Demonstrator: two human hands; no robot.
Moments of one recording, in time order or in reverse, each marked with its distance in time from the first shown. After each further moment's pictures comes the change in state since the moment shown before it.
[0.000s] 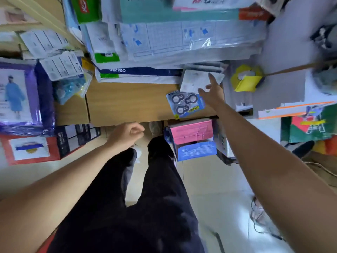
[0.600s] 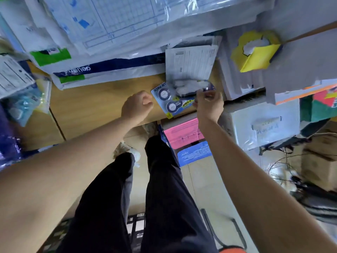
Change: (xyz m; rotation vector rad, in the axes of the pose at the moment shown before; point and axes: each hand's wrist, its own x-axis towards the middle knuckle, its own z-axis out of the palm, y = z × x) left_hand 0.183 0.037 0.052 0.060 0.118 0.075; right_hand -0.006 0.059 0.087 0.676 0.558 0.350
